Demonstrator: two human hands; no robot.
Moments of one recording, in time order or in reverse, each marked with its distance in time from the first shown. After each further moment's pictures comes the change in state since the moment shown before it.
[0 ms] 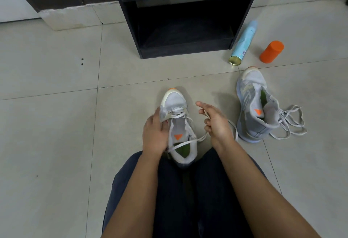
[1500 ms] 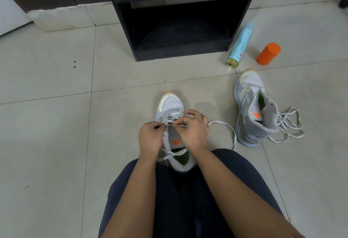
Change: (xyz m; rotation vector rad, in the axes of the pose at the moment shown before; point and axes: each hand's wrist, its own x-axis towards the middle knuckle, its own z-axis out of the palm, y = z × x) left_hand 0.020 0.002 0.002 -0.174 0.067 -0.145; right_hand 0.020 0.044 0.039 -1.006 0.144 -0.329
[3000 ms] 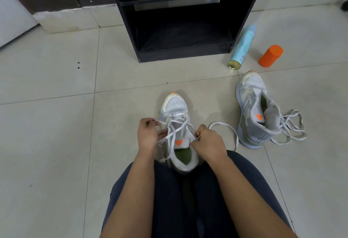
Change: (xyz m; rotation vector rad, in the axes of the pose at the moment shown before) left_hand 0.014 0.001 -0.004 -0.592 0.090 -0.219; right_hand -0.022 0.014 -0.043 -0.207 -0.321 0.098
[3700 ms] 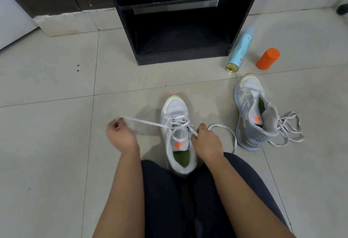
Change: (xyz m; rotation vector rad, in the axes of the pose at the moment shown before) left_hand 0.030 0.006 -0.038 -0.038 0.489 0.288; right_hand 0.014 0.002 0.007 -0.031 0.085 -0.017
